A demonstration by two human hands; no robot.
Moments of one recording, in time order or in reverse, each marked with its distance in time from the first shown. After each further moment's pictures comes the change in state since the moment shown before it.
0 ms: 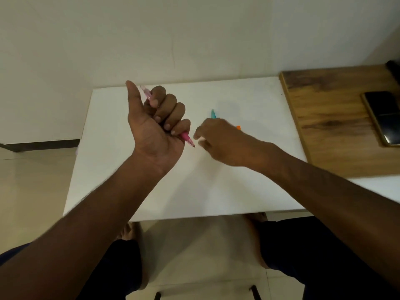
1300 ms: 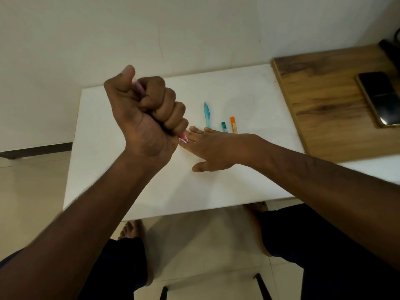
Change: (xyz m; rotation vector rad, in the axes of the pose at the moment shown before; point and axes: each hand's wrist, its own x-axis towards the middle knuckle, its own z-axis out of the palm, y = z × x) left_hand -0.019 0.011 0.029 0.305 -0.255 0.063; right_hand 0.004 -0.003 0.025 -0.203 -0.321 -0.125
